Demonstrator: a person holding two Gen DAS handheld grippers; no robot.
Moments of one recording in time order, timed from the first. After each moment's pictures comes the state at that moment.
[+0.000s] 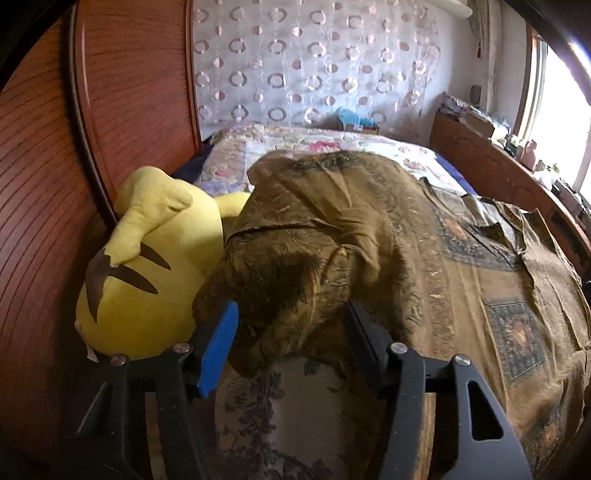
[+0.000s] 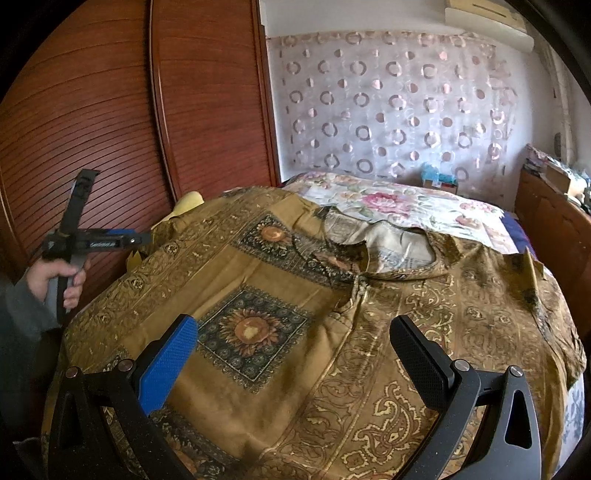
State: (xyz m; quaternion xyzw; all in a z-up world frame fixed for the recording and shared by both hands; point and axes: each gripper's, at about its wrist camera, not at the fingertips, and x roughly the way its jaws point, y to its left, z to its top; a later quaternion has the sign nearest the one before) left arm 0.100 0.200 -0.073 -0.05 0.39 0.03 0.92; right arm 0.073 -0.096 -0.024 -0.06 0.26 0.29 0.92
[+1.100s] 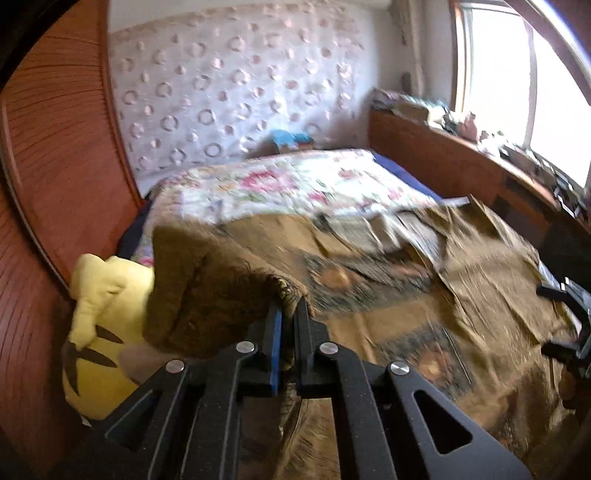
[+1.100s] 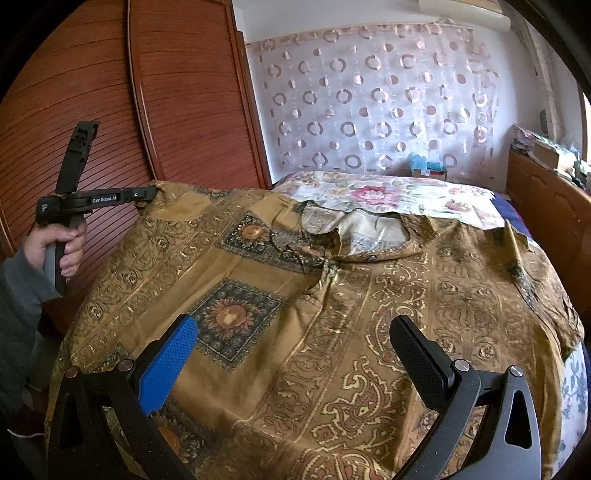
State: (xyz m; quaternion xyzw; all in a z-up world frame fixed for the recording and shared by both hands) left arm 0.109 0.094 -0.009 0.04 0.35 -0.07 0.93; right arm 0.053 -0.131 -0.026 -0.02 0.26 0.27 0.93
